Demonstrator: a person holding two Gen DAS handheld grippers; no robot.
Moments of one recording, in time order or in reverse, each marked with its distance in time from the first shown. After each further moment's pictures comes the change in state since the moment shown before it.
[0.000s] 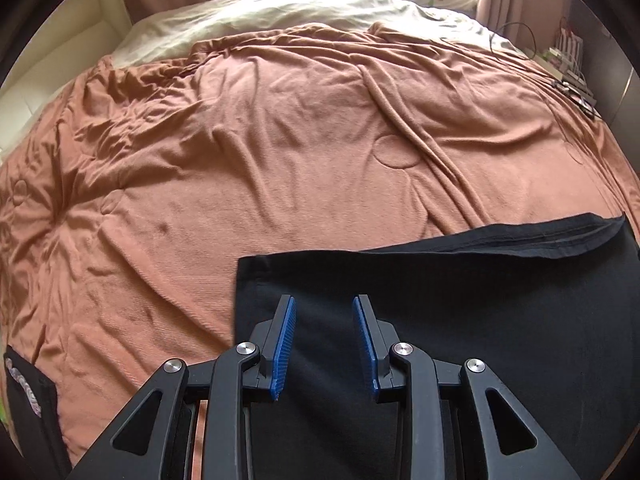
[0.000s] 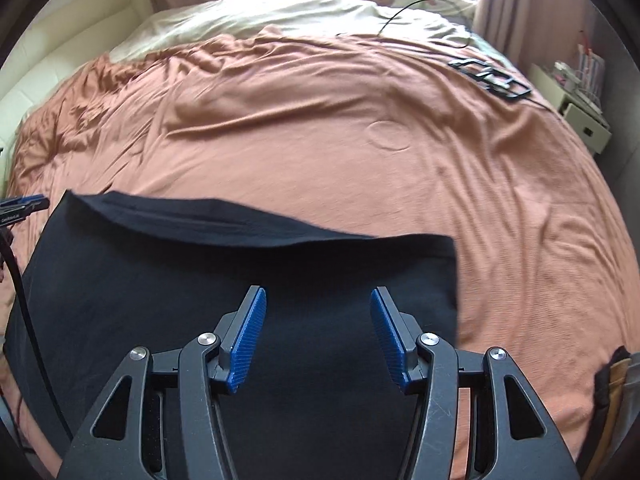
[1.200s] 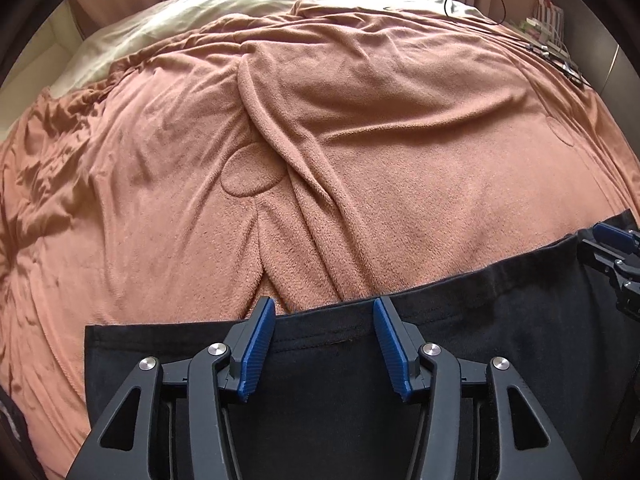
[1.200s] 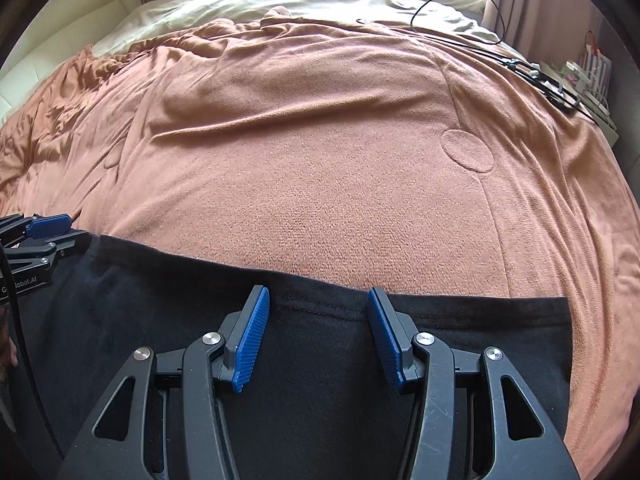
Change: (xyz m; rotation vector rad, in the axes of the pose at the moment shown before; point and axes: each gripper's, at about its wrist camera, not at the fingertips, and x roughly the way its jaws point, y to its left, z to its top) left arm 0.066 -0.116 0.048 0.059 0.044 -0.034; right arm 0.088 0.038 0.046 0.035 0.004 -0.062
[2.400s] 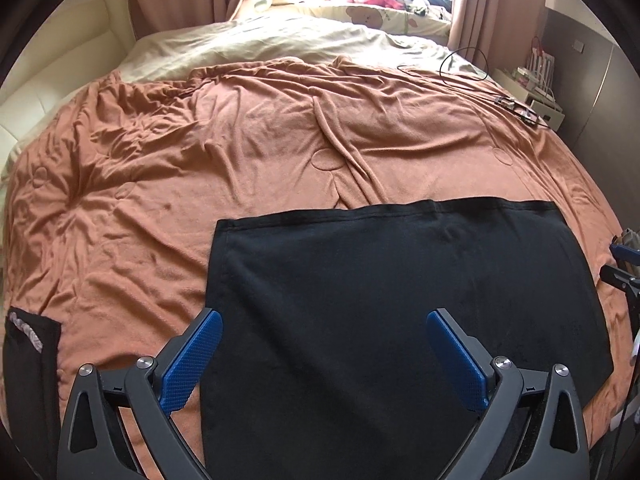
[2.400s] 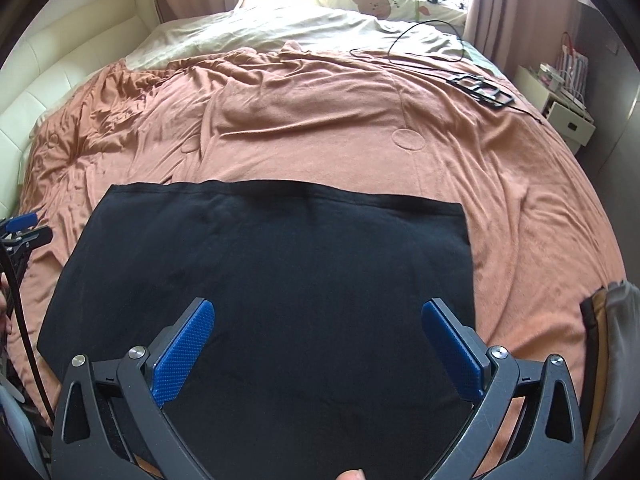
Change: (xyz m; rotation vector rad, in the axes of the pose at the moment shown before) left arm -0.179 0.060 -0.121 -0.090 -0.129 -0.032; right arm -0.197 -0.002 -0.093 0.033 -0.052 0.008
